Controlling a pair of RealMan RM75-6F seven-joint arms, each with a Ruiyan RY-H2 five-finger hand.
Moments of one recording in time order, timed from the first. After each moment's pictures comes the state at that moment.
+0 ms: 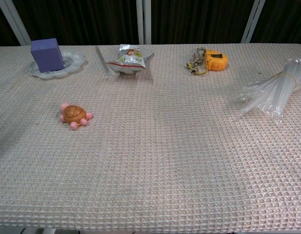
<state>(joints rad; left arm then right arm) -0.11 -1.15 0.02 -1.70 1.66 1.48 0.04 0.00 -1.00 0.02 -1.59 -1.56 1.53 0.15</state>
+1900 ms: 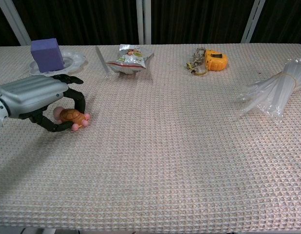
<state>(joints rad) -0.57 -1.59 -0.06 -1.34 1.48 1.02 0.25 0.01 -1.00 0.03 -1.51 -1.50 1.47 0.23</state>
